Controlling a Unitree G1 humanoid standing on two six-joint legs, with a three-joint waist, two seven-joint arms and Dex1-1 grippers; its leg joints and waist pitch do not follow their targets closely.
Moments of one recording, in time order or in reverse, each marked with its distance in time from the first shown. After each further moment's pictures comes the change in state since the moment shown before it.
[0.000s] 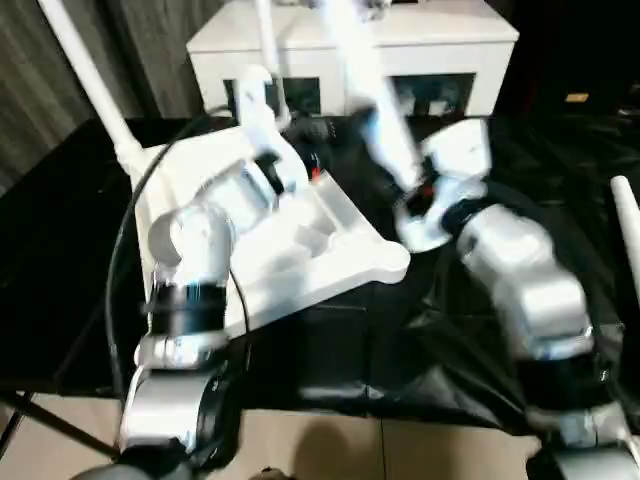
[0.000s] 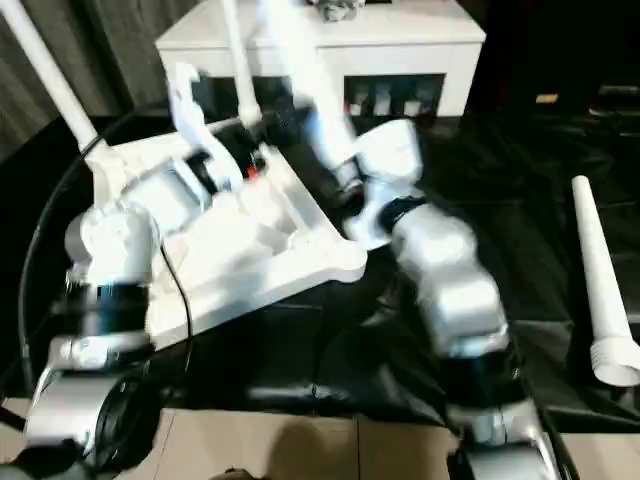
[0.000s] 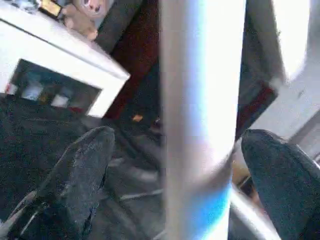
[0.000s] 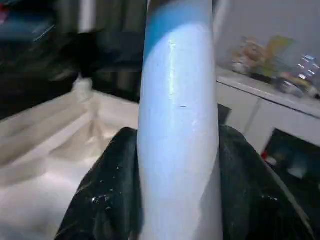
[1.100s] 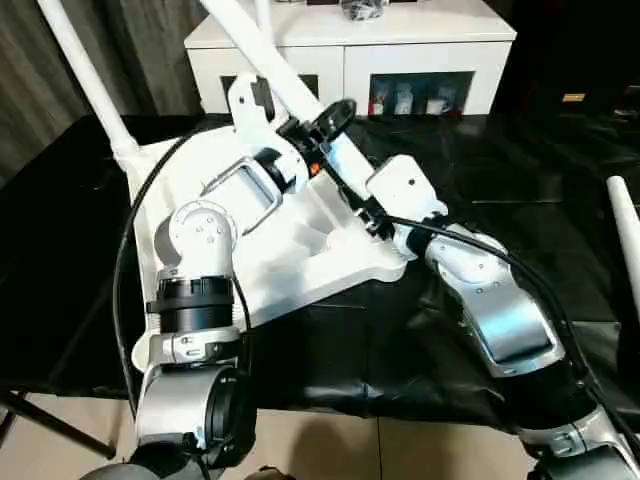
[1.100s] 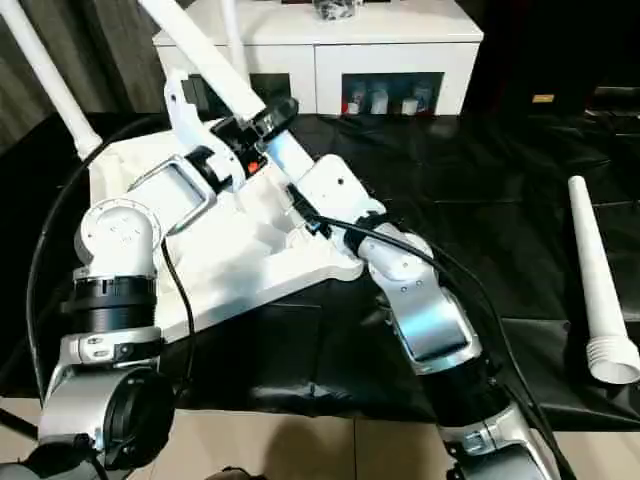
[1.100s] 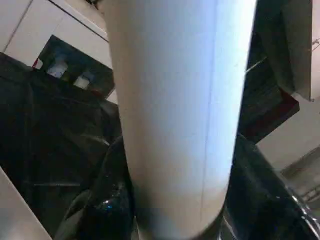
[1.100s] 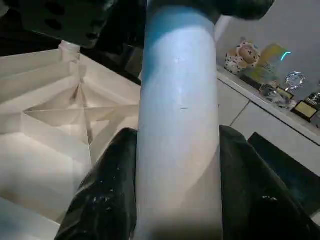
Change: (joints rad) left arm 0.010 -0.022 0.001 0.006 -0.006 0.026 0.151; right arm -0.014 0.009 0.109 0.040 -0.218 -0.038 -0.085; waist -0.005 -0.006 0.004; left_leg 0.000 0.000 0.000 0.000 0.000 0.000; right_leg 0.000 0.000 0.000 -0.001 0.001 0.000
